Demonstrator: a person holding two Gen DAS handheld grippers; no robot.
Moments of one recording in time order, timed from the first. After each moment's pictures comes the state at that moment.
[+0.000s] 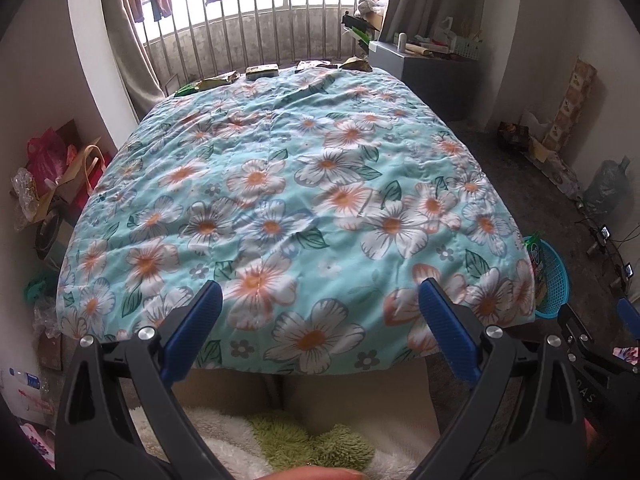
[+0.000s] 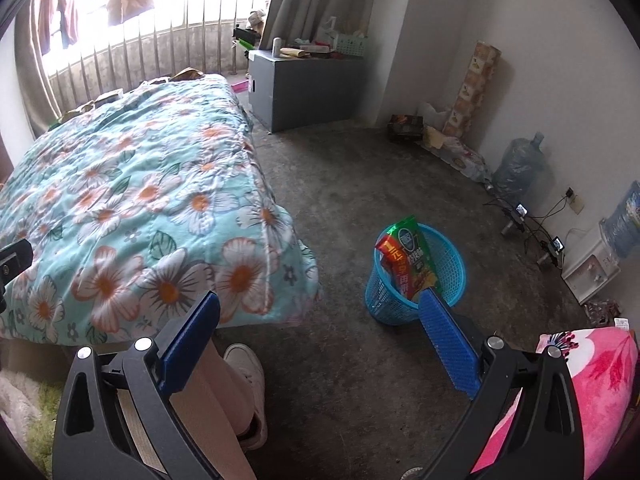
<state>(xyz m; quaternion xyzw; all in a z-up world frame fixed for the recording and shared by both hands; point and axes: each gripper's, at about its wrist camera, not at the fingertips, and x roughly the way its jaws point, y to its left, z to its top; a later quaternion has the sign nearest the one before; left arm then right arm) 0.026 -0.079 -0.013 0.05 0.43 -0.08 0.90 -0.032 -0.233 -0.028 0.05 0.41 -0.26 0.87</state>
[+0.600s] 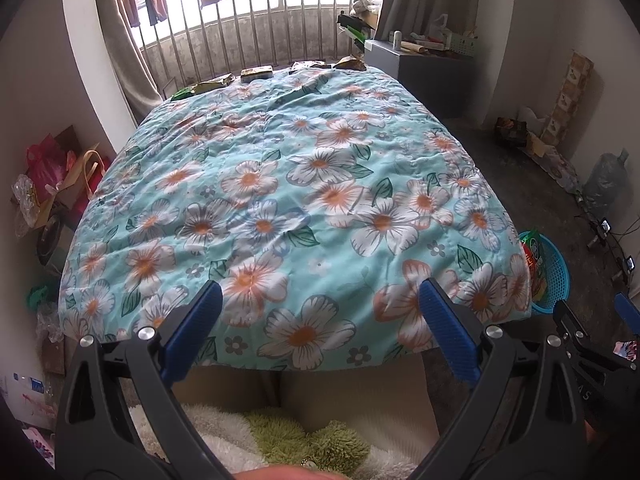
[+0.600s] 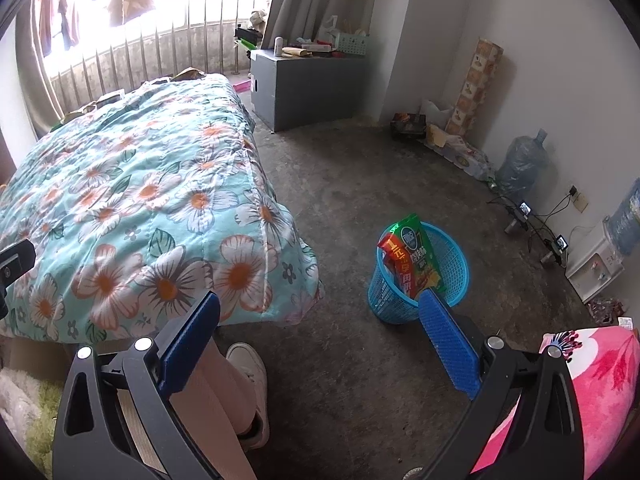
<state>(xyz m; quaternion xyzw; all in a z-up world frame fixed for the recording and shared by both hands) 0.021 -0.085 -0.011 0.06 0.43 -0.08 0.90 -0.032 -0.236 -0.030 0.05 0.41 -0.25 0.87</state>
